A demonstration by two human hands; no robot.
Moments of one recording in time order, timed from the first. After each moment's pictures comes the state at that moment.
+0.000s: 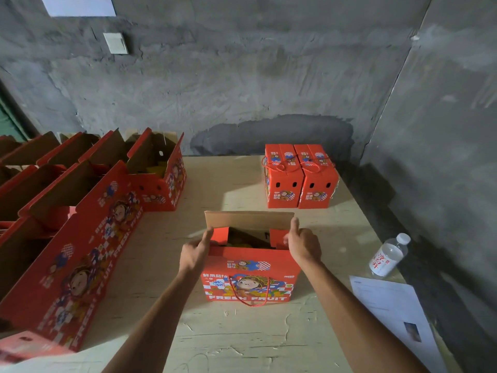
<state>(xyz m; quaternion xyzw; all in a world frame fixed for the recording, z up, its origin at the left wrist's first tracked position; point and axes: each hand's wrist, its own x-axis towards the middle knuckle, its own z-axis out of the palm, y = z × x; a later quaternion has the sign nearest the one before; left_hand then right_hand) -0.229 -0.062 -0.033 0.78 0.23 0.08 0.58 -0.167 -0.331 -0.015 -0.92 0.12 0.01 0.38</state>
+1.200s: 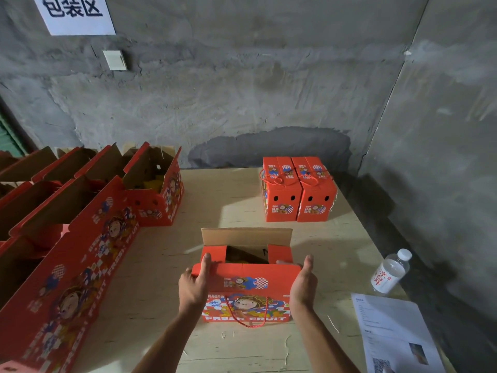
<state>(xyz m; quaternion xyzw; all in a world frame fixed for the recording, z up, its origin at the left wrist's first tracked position) -0.244 -0.080 -0.063 0.73 0.24 0.14 0.63 -0.207 -0.321 -0.060 -0.68 0.23 -0.03 0.70</state>
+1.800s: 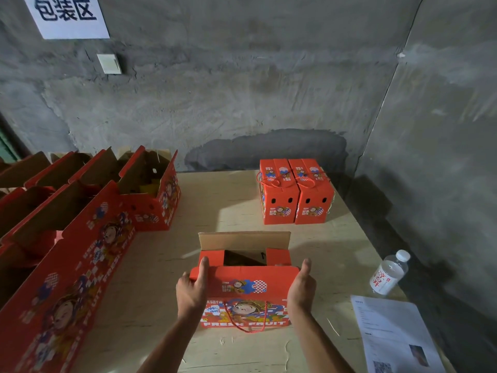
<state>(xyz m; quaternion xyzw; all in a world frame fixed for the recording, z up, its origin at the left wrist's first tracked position) -0.238 -0.079 -0.068 0.75 0.25 0.16 0.59 -0.204 -0.317 -0.063 -0.70 0.28 -0.05 0.66</state>
